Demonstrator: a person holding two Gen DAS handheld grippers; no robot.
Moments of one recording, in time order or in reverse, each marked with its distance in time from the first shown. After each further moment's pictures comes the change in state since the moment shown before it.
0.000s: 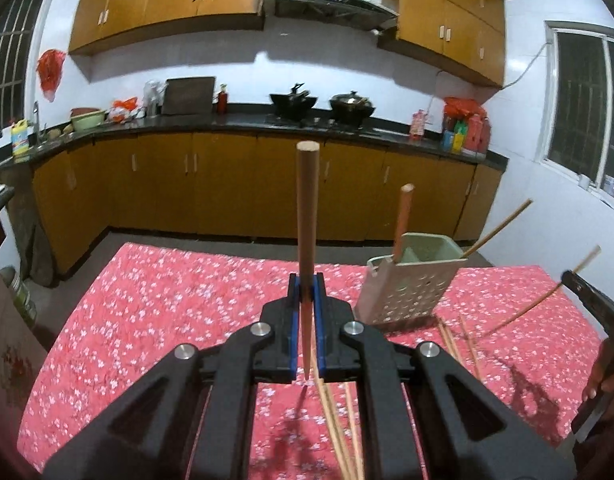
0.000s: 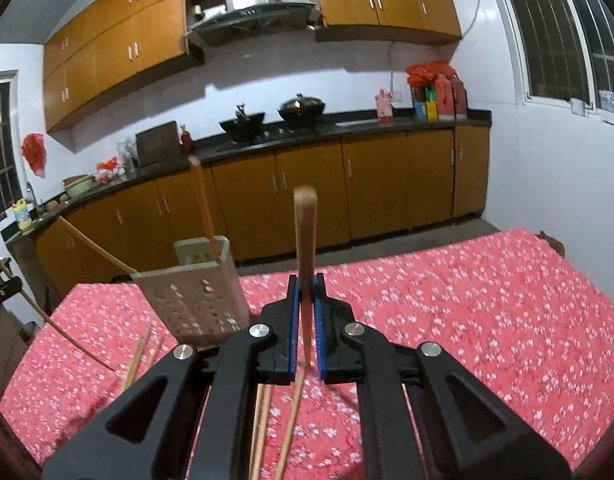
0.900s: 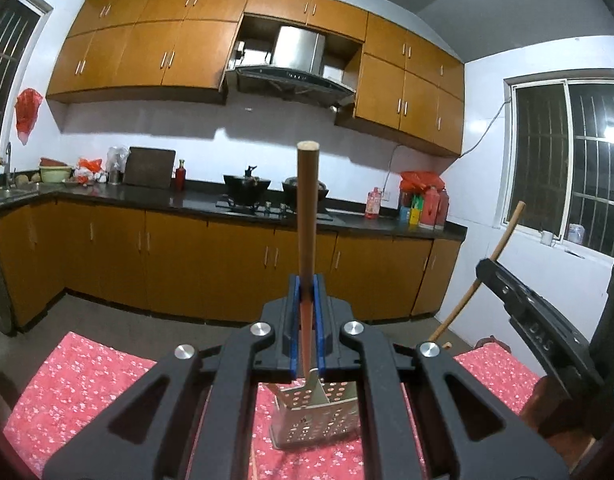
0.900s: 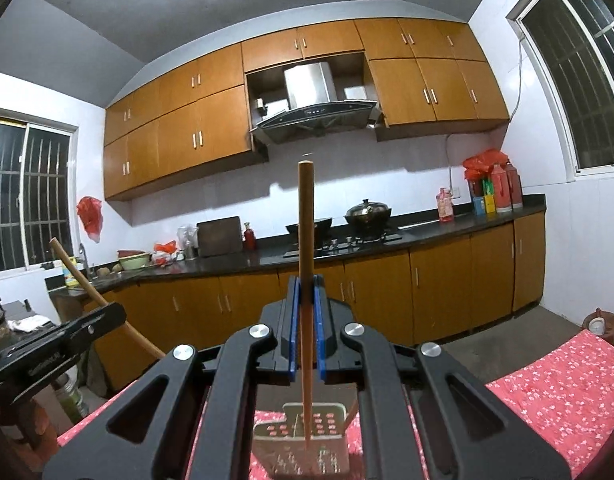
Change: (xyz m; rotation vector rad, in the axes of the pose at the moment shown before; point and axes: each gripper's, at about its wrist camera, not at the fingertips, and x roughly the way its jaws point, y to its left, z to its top) left arm 0.005 -0.083 0.088 -0.013 -0.272 -0.129; right arm -0.002 0.079 0.091 -0.021 -0.358 0.193
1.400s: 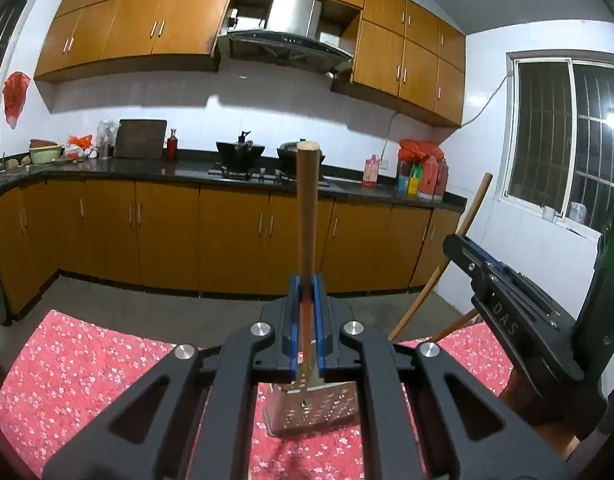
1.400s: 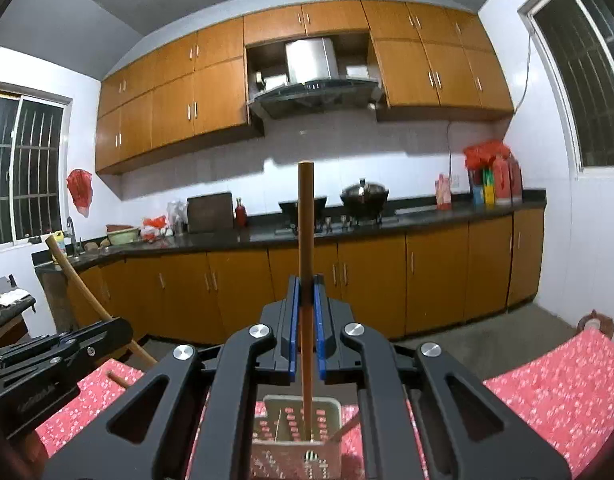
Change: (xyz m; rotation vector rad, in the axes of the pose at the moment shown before) left arm 0.053 0.002 -0.037 0.008 0.114 -0.018; right arm 0.039 0.001 -0.037 -0.041 0.086 -0.020
